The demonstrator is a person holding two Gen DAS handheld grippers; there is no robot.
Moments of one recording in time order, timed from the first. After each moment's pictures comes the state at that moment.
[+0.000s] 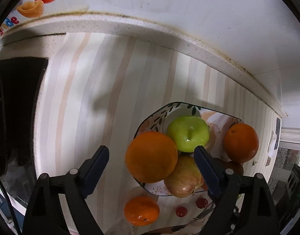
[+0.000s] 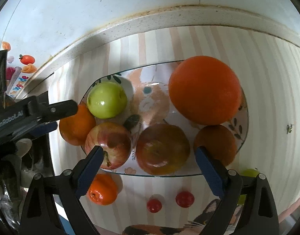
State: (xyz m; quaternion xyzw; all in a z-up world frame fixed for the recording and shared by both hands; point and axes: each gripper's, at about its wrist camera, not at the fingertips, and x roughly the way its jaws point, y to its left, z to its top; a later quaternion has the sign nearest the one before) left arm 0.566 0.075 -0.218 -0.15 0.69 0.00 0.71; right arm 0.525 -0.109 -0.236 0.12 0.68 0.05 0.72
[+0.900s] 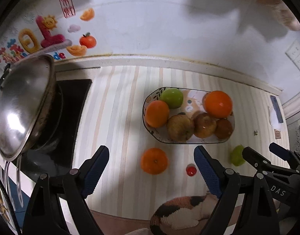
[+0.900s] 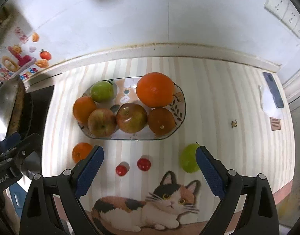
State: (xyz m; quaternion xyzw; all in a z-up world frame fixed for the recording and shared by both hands) left arm 0.404 0.037 -0.101 -0.03 0.56 0.02 0.83; right arm 0.411 -0.152 -0.123 0.04 0.59 0.03 0.81
